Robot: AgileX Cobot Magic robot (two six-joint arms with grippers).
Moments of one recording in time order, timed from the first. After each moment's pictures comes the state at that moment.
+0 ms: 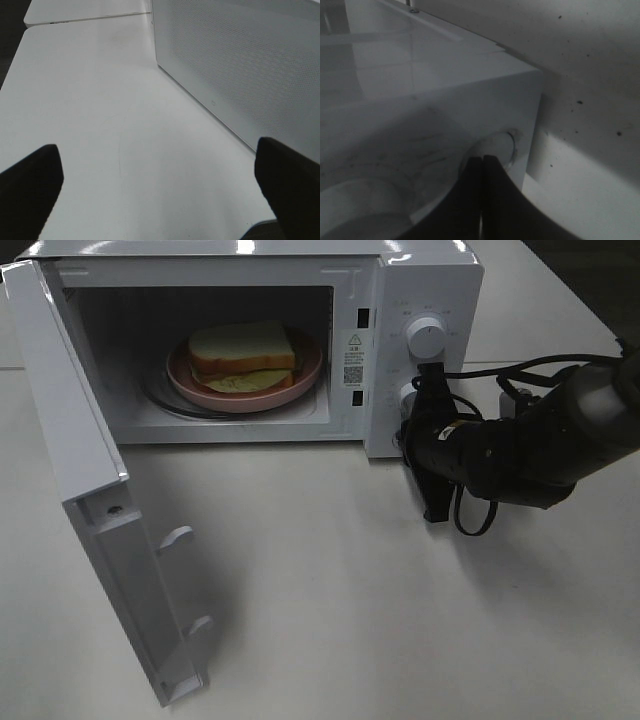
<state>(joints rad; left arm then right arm) -0.01 0.00 -0.50 -0.09 1.04 0.14 0.47 2.04 -0.86 0.48 -0.65 1.32</state>
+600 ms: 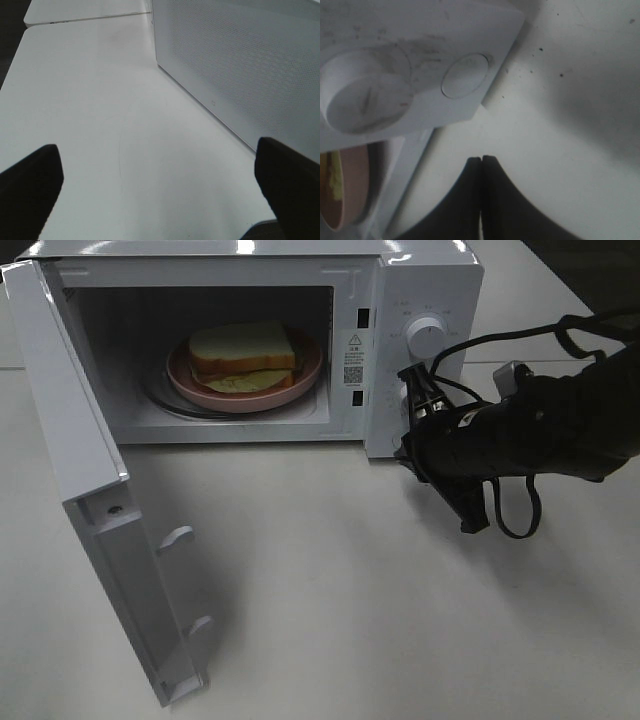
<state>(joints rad) -0.01 0.00 -0.50 -0.09 1.04 0.14 0.47 1.83 -0.79 0.47 -0.28 0.99</state>
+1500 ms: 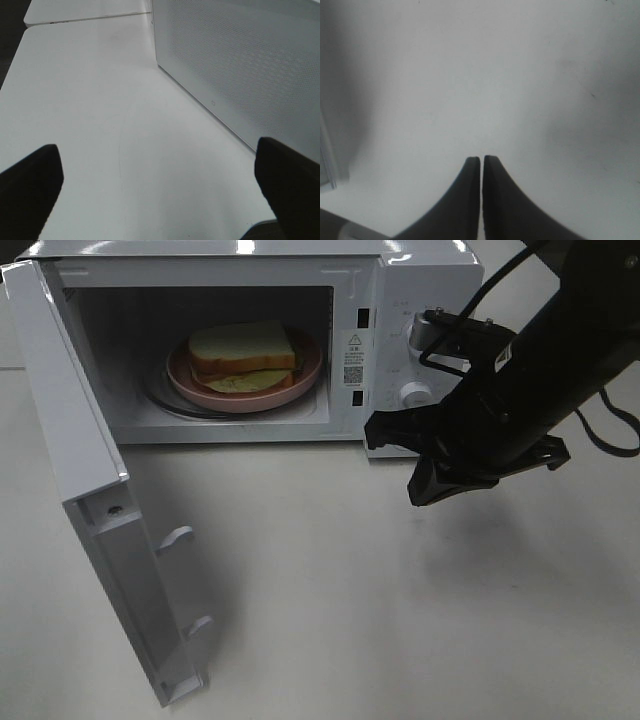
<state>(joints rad) -0.01 0.00 -0.50 -0.09 1.04 0.14 0.47 1.59 -0.96 0.25 0.61 0.16</state>
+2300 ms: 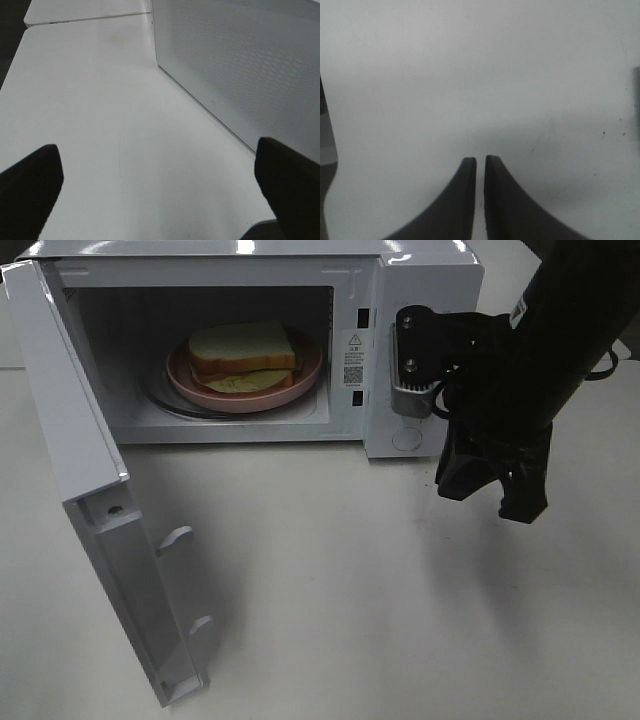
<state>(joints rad) -0.01 0.00 -0.50 -0.09 1.04 0.14 0.47 1.59 -1.12 0.14 0.91 -1.05</state>
